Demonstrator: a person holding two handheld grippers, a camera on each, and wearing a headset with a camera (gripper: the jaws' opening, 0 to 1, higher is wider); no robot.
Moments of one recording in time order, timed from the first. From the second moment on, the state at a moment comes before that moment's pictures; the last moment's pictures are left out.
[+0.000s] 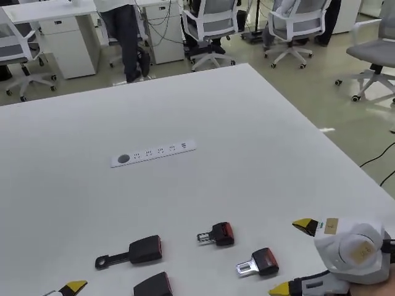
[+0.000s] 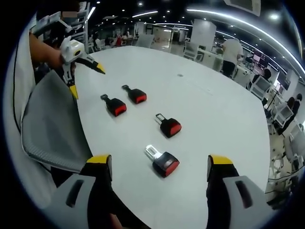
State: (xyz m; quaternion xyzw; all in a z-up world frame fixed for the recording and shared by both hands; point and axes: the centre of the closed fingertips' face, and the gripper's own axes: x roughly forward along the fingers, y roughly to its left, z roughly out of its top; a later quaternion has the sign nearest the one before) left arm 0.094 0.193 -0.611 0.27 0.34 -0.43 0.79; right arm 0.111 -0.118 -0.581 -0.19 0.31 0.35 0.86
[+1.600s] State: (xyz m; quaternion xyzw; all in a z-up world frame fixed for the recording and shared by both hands) left arm 0.146 0.120 -0.679 0.34 0.37 -0.56 0.65; right arm 0.146 -0.116 -0.692 -0.31 0.40 0.50 0.70
